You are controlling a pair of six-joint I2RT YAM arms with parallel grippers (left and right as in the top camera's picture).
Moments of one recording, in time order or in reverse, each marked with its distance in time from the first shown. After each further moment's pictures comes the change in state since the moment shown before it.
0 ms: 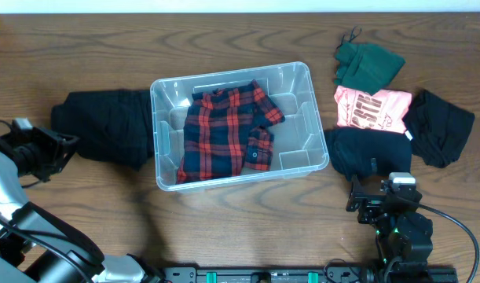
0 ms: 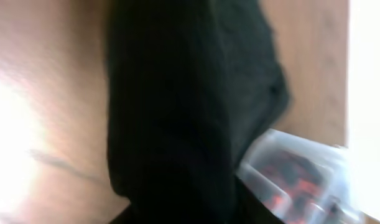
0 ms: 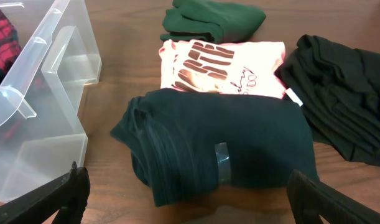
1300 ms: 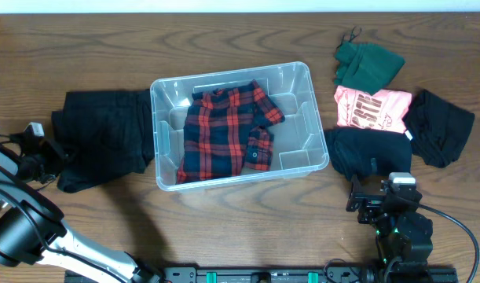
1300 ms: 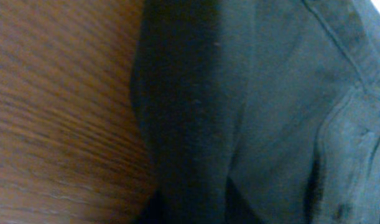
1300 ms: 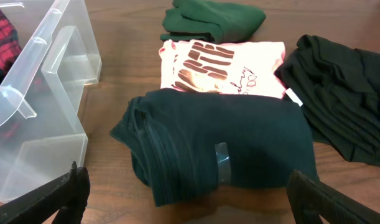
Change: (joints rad) left arm 0.062 0.378 -0.010 0.308 0.122 0.466; right arm 0.000 0.000 0.000 0.000 0.000 0.000
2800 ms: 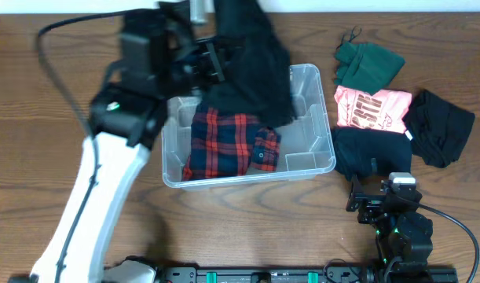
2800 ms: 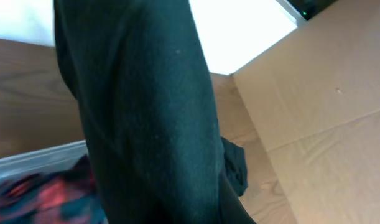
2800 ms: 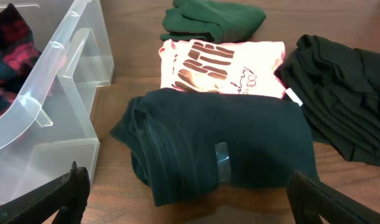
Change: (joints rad) left arm -1.200 -0.573 0.317 0.133 -0.186 -0.794; right arm 0.000 0.000 0.000 0.000 0.000 0.000
